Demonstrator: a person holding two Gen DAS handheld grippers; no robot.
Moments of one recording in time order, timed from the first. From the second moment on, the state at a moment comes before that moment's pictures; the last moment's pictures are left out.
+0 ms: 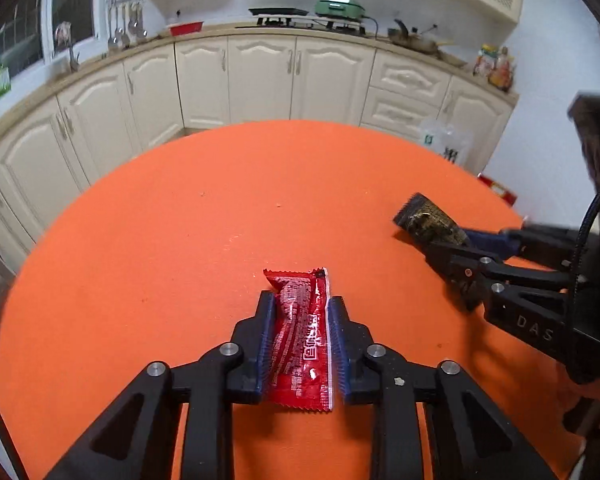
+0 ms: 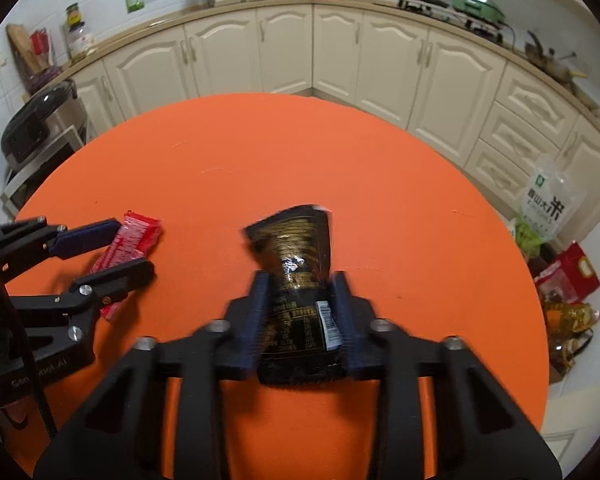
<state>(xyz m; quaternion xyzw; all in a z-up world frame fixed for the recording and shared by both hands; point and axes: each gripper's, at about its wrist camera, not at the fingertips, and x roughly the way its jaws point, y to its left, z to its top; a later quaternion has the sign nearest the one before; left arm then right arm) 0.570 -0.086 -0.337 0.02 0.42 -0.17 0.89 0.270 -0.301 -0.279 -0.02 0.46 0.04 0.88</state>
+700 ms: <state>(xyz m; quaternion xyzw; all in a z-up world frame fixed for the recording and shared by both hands) 0.464 -0.074 -0.293 -0.01 0.38 -0.19 0.90 0.191 -0.332 -0.253 0.09 0.43 0.04 0.90</state>
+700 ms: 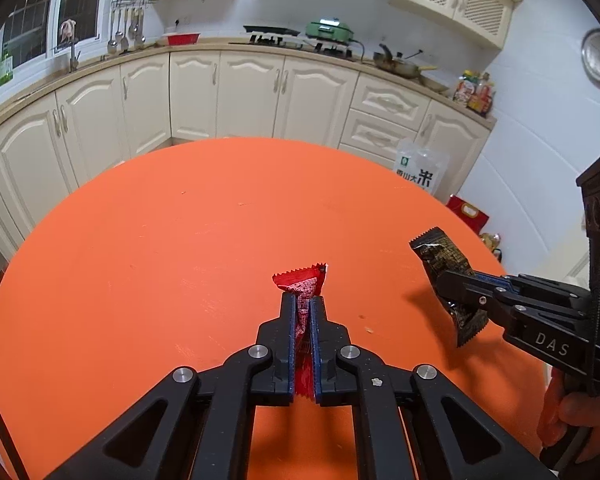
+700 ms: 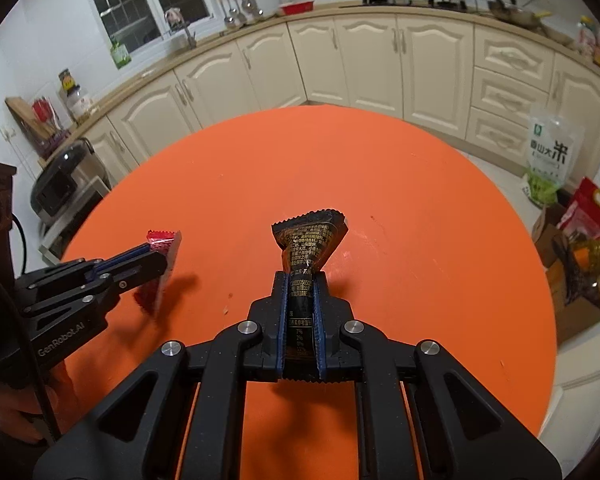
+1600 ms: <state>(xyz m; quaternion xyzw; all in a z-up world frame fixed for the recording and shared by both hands) 0.270 -0.105 -0.239 0.02 0.27 -0.27 0.92 0.067 -0.371 -0.164 0.12 0.33 -0.01 0.94</state>
